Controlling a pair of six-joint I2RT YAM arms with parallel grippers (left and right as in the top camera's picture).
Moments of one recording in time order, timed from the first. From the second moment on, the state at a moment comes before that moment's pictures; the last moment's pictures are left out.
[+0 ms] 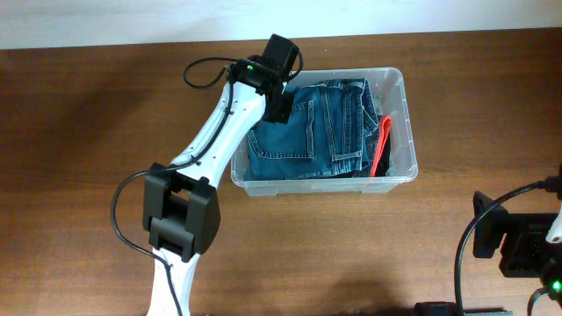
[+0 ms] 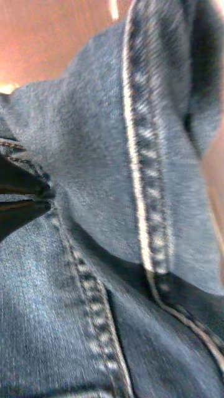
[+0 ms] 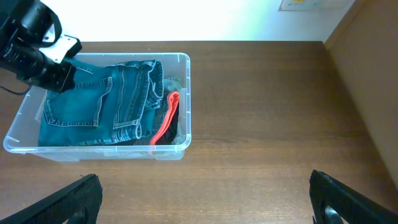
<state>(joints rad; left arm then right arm) -0.47 2.25 2.09 -1.07 -0.13 -0.14 -0.04 0.95 1.93 -1.59 0.03 -0.03</state>
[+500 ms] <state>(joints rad) -0.63 2.22 2.38 -1.07 -0.09 -0.14 -0.04 0.95 1.93 -1.59 0.03 -0.03</state>
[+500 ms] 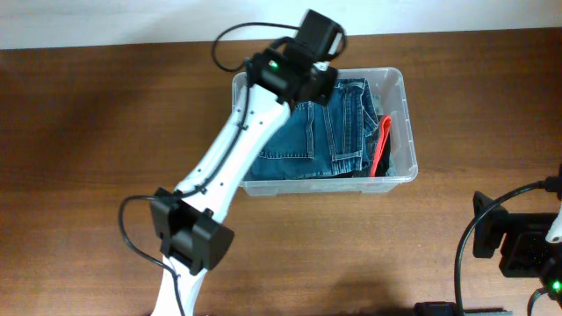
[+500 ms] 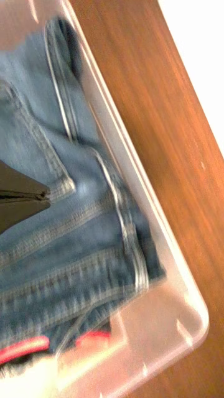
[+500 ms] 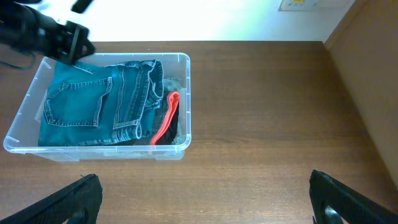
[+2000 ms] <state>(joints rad) -0.60 2.39 2.45 -1.23 -0.05 -0.19 -0.04 0.95 1.93 -1.59 0.03 -0.03</state>
